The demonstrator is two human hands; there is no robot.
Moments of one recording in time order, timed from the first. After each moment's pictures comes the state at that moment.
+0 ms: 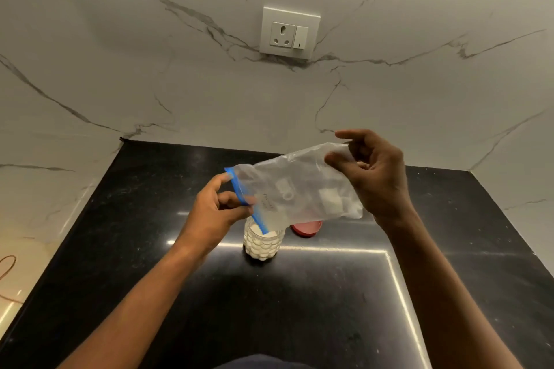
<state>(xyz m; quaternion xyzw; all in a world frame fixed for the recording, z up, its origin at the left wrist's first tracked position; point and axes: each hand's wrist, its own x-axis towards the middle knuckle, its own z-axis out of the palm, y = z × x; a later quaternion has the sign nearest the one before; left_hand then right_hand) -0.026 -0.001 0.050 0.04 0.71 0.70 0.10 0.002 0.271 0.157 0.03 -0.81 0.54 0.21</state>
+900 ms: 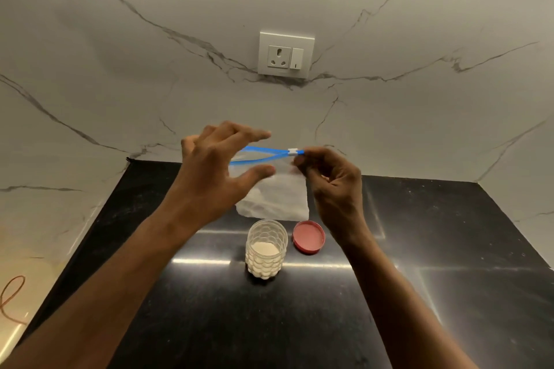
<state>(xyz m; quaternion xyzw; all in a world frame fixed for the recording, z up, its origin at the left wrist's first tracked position) -0.040 0.004 0.180 0.26 0.89 0.32 -0.21 -0.020 0.218 0.138 0.07 -0.75 0.60 0.27</state>
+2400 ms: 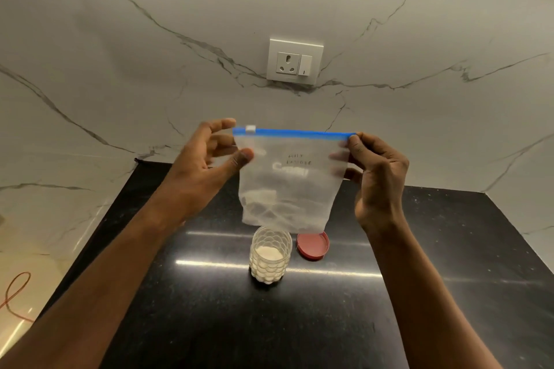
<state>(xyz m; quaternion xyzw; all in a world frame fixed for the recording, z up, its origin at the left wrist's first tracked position) -0.060 -0.027 0.167 0.17 0.77 0.61 -0.01 -0.031 0.251 0.172 -0.05 -0.62 0.74 0.26</state>
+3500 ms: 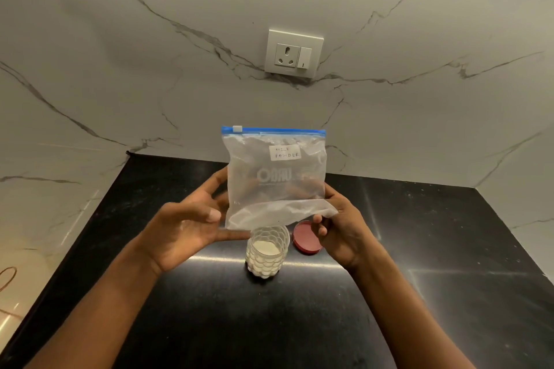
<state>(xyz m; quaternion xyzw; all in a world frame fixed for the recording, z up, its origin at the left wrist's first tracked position) -0.041 -0.049 0.093 0.20 0.38 0.83 0.36 -0.005 0.237 0.106 -0.11 -0.50 0.85 -0.11</state>
